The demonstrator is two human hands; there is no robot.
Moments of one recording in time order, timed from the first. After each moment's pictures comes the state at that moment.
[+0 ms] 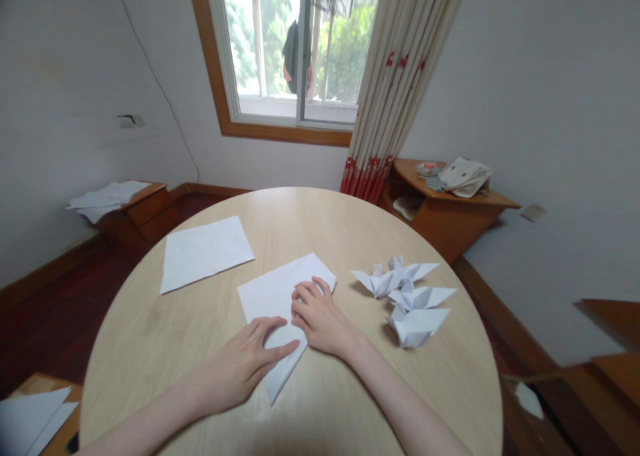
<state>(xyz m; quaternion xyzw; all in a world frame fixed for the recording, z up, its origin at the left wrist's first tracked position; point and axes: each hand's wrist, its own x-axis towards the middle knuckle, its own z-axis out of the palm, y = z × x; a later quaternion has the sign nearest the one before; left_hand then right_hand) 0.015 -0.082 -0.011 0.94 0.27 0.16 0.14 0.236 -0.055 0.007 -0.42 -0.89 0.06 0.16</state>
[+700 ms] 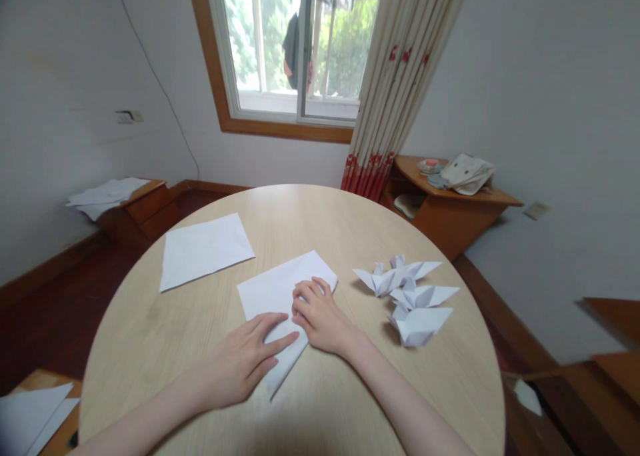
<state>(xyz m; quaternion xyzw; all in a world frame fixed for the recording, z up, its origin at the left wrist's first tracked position) 0.015 -0.078 -0.010 0.94 0.27 0.15 0.14 0.237 -0.056 0.002 -0.41 -0.89 0.06 0.19</state>
